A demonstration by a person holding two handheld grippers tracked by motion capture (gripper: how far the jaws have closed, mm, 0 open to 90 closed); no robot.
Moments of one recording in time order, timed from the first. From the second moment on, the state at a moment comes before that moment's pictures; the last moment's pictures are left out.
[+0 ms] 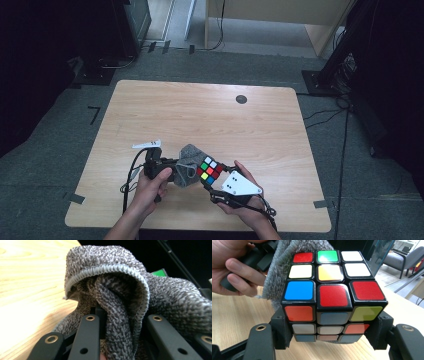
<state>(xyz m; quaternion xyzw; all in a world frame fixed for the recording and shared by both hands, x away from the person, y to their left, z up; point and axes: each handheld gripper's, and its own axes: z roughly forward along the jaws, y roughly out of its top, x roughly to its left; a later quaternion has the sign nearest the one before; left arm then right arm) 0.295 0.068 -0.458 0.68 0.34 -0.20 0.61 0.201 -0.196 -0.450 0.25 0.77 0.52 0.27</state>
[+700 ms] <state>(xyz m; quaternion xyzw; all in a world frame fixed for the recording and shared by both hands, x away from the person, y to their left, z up) 0.289 0.065 -0.452 0.71 0.35 -0.15 0.59 0.200 -0.195 -0.448 0.25 0.78 0.50 0.28</state>
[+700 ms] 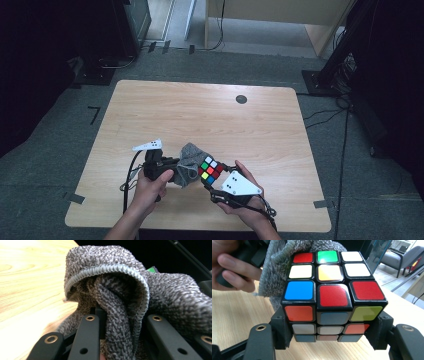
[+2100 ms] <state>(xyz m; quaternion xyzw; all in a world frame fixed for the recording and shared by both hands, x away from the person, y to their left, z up) 0.262 0.066 -0.432 0.73 0.29 0.10 0.60 0.206 -0.196 -0.452 0.28 0.78 0.46 0.31</state>
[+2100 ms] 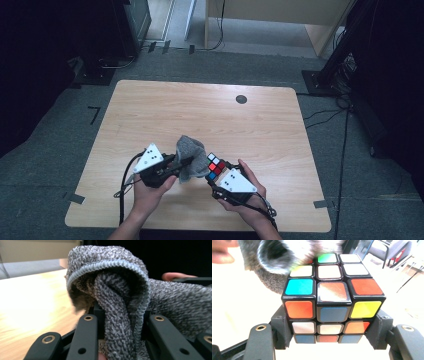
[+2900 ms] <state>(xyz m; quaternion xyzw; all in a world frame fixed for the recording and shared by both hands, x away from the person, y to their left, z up) 0.245 0.019 -0.475 0.77 0.16 0.15 0.60 0.203 -0.208 -0.428 0.34 0.71 0.57 0.24</state>
